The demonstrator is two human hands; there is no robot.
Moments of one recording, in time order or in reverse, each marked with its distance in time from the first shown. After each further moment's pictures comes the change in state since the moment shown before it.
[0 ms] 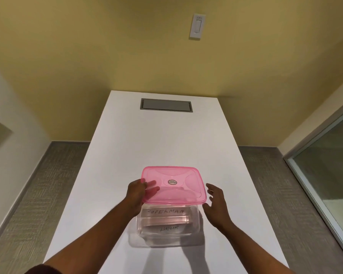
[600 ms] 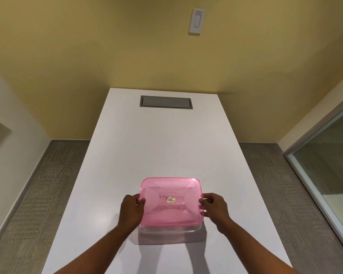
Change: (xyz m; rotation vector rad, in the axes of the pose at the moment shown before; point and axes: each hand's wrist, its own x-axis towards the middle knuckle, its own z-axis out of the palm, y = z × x) left_hand -0.004 -0.051 -0.054 1.123 0.176 0.526; right_hand 0.000 0.007 0.014 0.308 -0.001 0.414
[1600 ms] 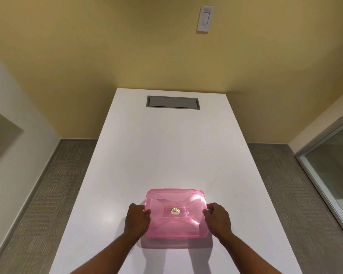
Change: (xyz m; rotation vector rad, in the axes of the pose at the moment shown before) left_hand 0.002 -0.016 0.016 0.127 -0.086 -0.217; right_hand 0.001 0.019 0.021 -0.591 0.090 -0.113
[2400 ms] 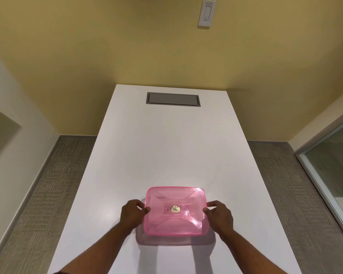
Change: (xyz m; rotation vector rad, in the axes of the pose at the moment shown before) left_hand 0.016 -0.005 -0.014 -0.295 -0.117 -0.149; right_hand 0.007 0.003 -0.006 0.069 -0.050 0.112
